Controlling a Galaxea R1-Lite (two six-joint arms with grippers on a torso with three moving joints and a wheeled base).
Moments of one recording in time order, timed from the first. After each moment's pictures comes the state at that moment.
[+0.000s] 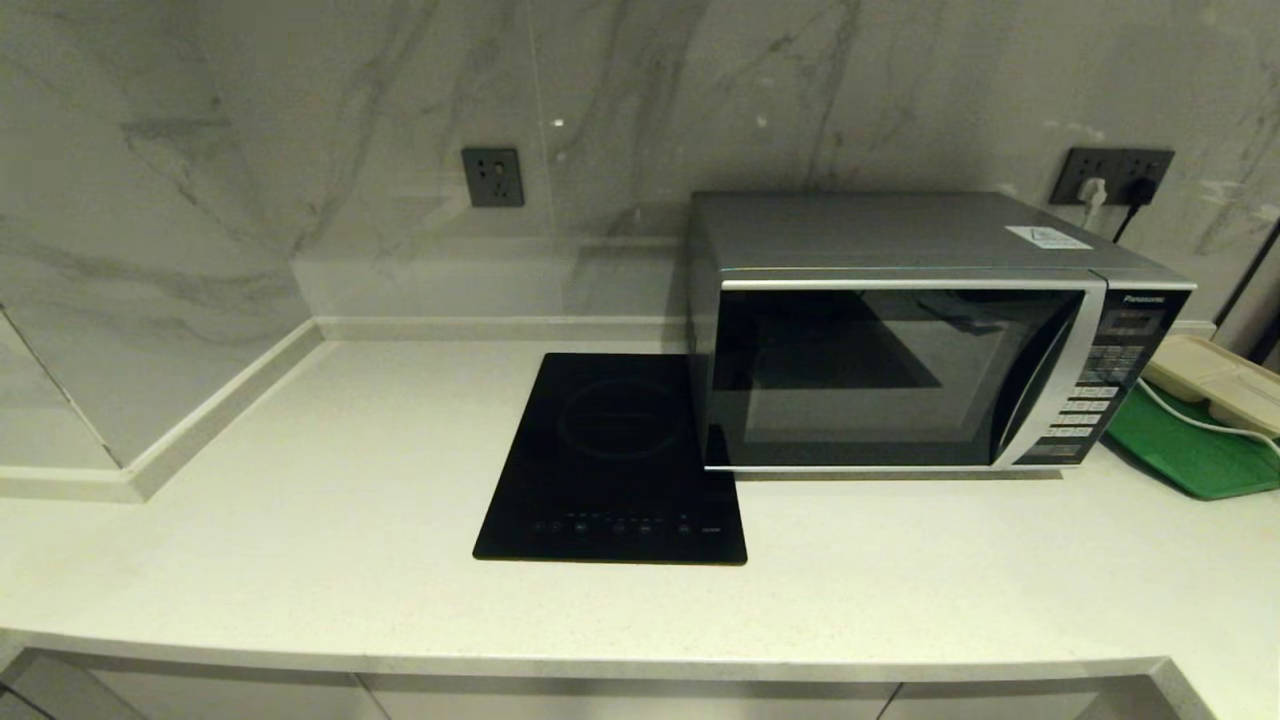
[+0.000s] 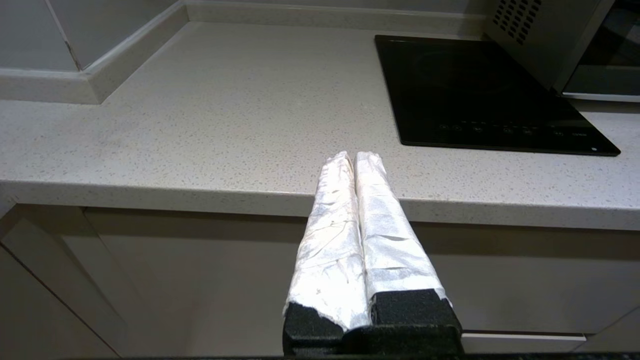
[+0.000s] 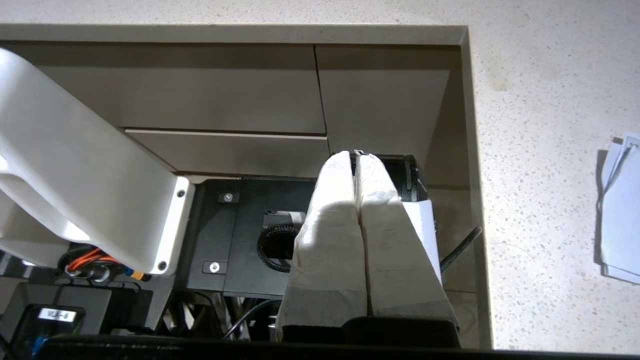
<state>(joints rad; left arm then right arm) 0.00 0.00 0.00 -0.01 0.01 -0.06 -0.01 0.24 -1.26 1.48 0.08 0.09</state>
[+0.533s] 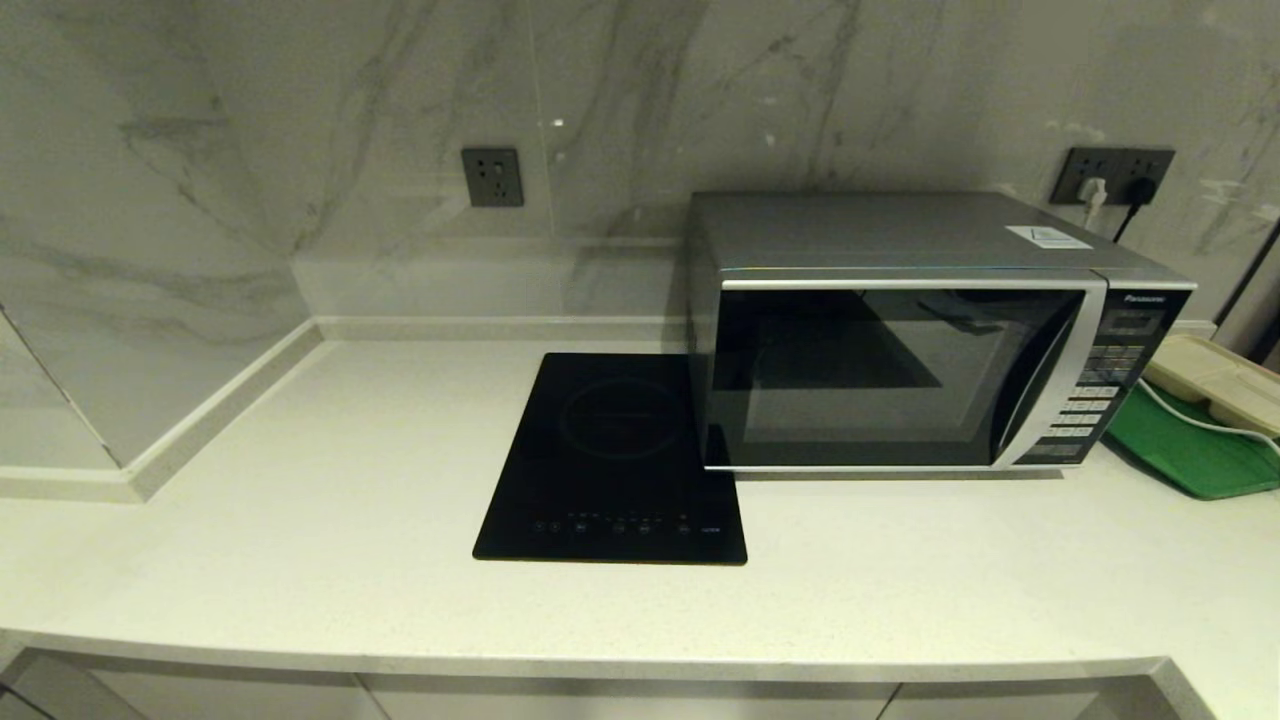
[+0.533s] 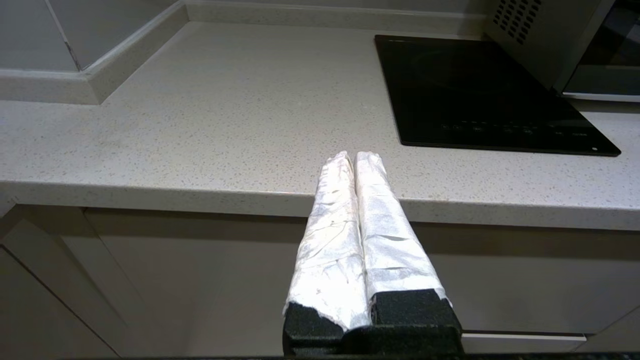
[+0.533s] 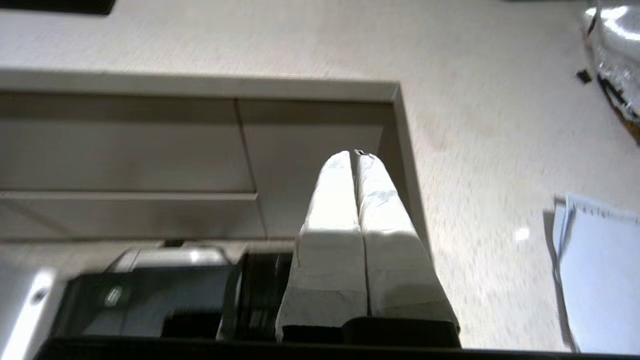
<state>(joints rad) 0.00 0.00 0.00 -0.01 0.01 -0.06 0.00 0.05 -0.67 0.91 -0.10 -0.01</state>
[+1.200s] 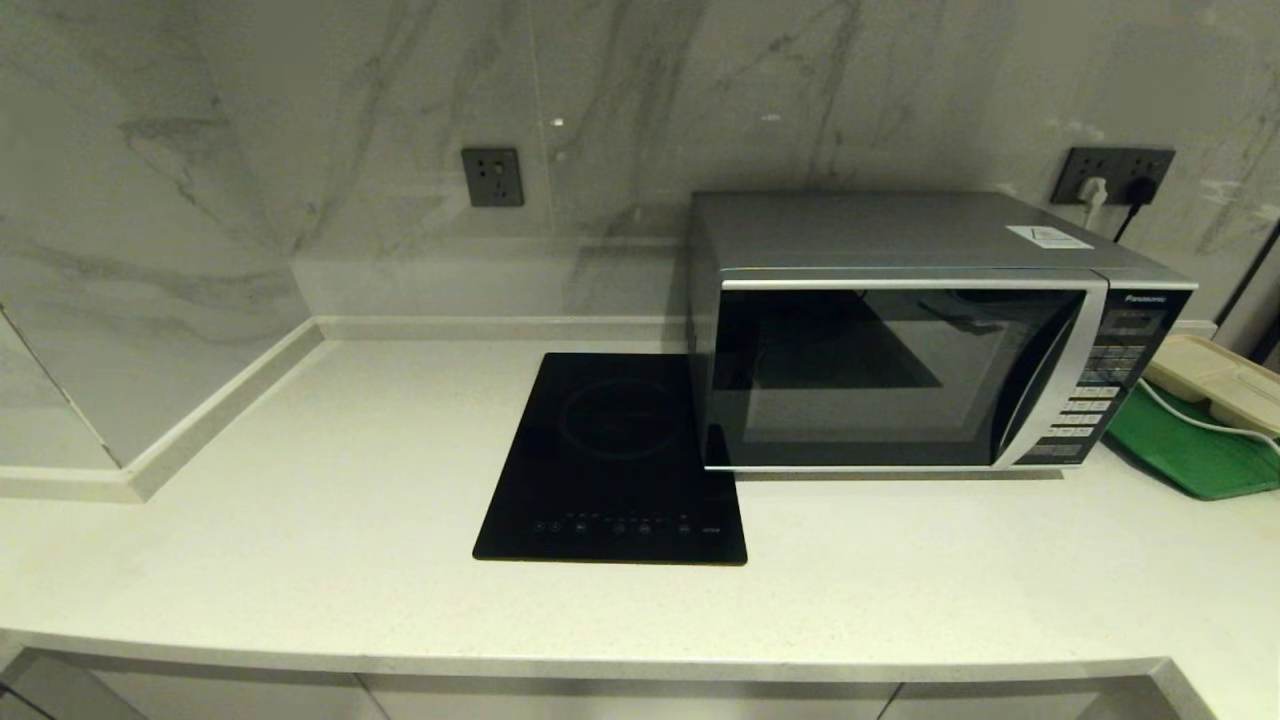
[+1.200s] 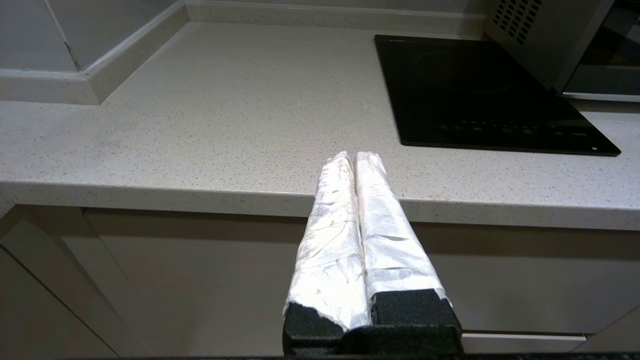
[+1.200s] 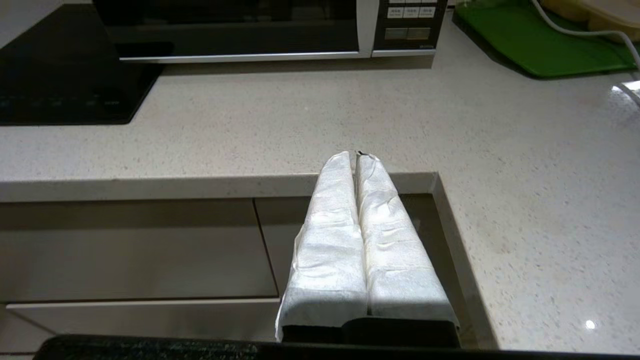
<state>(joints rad) 0.00 0.00 0.00 -0.01 0.01 -0.06 0.00 0.00 -0.13 0.18 -0.06 0.06</state>
